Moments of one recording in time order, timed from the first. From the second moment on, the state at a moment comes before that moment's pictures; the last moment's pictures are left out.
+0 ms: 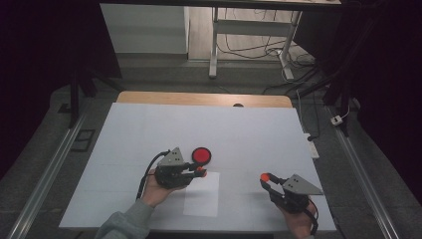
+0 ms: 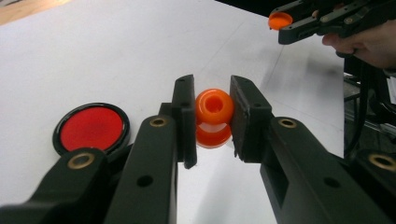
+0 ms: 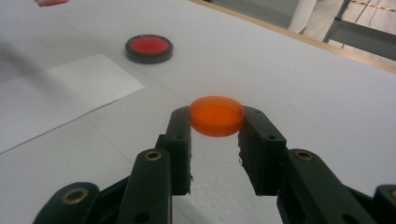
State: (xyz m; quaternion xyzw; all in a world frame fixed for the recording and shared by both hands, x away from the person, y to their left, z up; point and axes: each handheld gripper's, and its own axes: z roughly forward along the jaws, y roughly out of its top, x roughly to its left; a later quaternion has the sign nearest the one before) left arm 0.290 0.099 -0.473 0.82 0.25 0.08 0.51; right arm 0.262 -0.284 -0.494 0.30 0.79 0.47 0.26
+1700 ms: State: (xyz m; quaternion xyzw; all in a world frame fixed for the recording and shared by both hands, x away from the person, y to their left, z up) left arm 0.321 0.104 -0.474 0.81 0.30 0.11 0.49; right arm 0.271 -0.305 -0.491 0.33 0.77 0.47 0.27
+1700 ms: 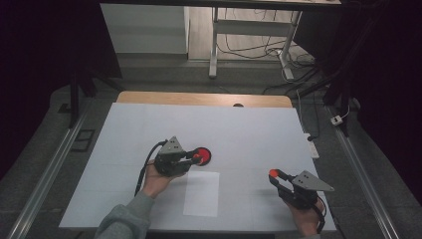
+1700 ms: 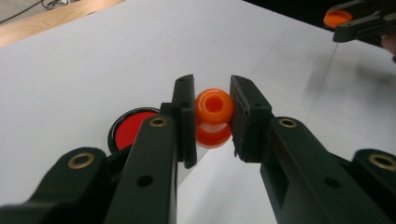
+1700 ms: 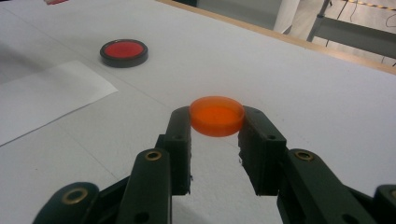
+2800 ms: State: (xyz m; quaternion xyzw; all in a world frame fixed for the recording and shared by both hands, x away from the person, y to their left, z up) left arm 0.373 0.083 -0.495 0.83 0.33 0.11 0.44; right arm 0.269 -0.303 -0.493 0.33 0.77 0.47 0.28
